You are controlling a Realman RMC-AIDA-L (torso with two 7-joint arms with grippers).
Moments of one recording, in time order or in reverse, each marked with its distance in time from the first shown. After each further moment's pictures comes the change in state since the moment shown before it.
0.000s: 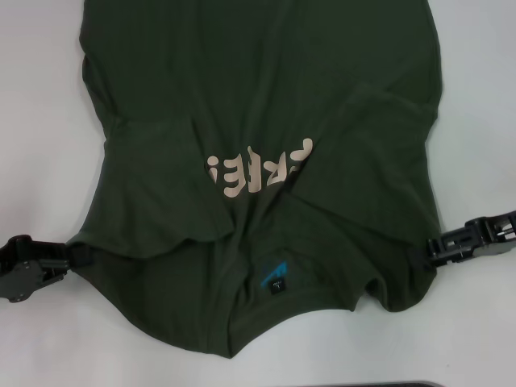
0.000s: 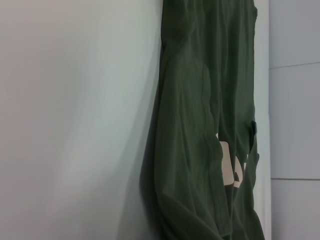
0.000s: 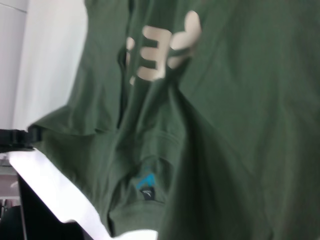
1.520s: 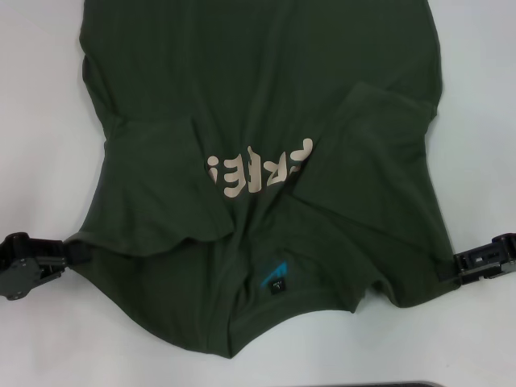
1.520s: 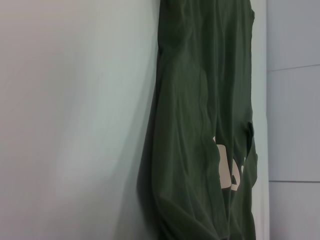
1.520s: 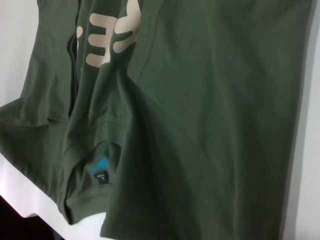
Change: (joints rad) left arm 0.000 0.002 -0.006 -0.002 -0.004 0.004 -0.001; right arm -0.046 -0.016 -0.006 -0.039 -0.052 0.010 0.021
